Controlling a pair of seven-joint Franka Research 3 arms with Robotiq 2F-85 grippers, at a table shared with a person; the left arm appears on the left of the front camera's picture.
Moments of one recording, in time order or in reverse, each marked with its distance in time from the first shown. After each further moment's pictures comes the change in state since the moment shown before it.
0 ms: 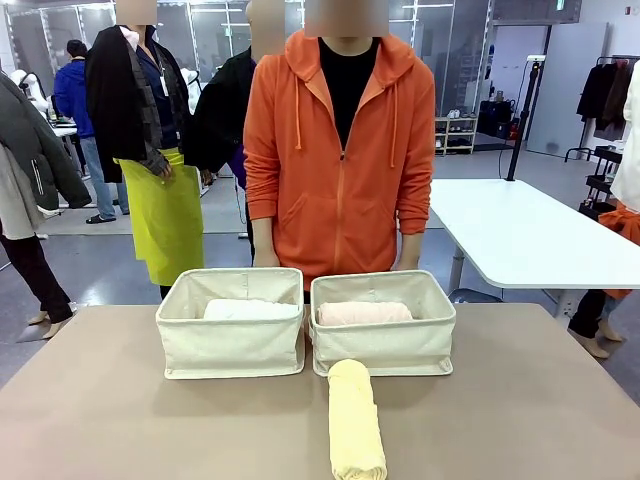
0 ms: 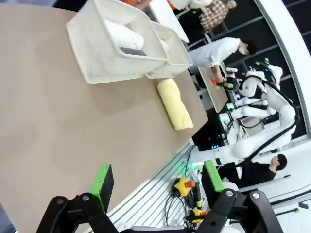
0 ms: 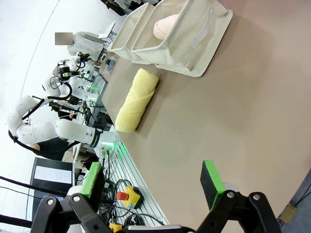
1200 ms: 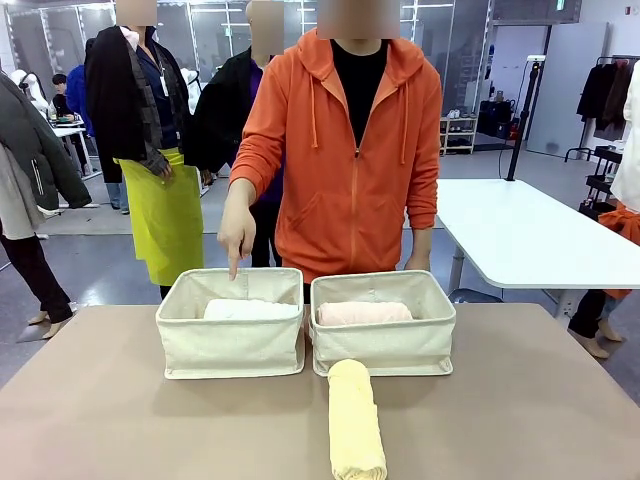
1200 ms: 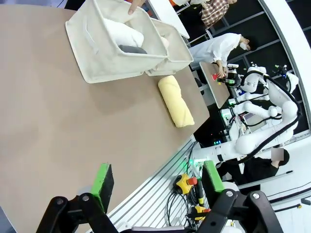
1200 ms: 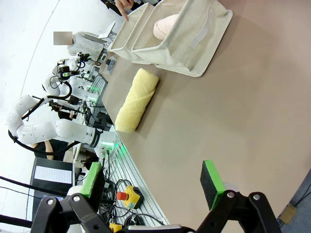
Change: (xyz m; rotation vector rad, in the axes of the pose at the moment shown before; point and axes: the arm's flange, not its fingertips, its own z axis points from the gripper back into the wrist) left arm 0.006 -0.011 -0.007 -0.008 0.027 -0.027; right arm 0.000 0.000 0.000 0.000 0.000 -0.001
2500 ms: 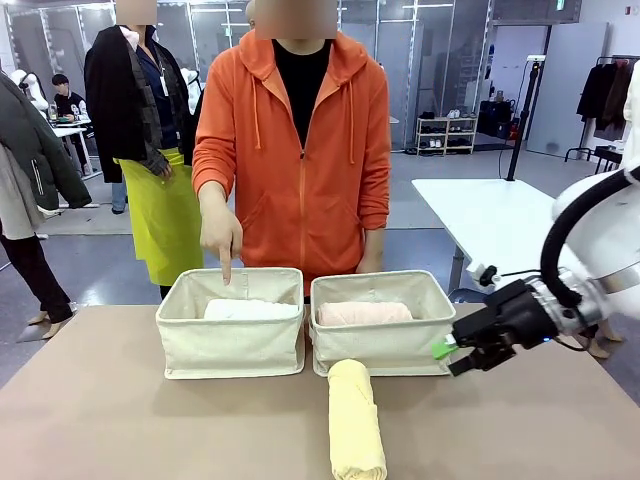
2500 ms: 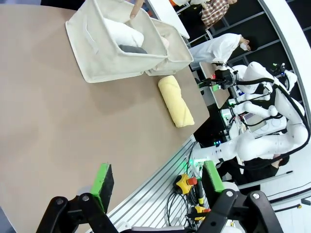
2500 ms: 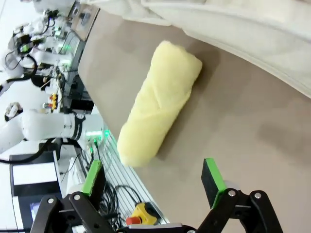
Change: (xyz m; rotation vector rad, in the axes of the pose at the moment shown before) left arm 0.000 0.000 0.000 0.000 0.000 0.001; right arm 0.017 0.105 -0.313 -0.163 0.275 -0.015
